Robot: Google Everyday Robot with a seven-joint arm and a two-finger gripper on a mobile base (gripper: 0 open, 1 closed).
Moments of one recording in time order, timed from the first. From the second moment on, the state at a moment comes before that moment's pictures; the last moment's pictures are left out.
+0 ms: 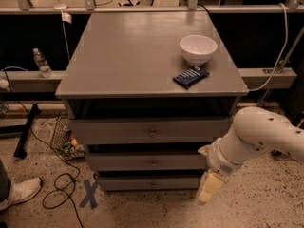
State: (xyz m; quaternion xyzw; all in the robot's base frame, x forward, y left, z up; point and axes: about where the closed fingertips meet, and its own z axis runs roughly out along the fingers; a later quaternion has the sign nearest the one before) arm 0.436 -0.152 0.621 -0.60 0.77 0.16 0.13
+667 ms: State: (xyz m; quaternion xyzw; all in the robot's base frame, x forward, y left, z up) arm 0.439 -0.140 0.564 -0.62 0.75 0.19 0.12
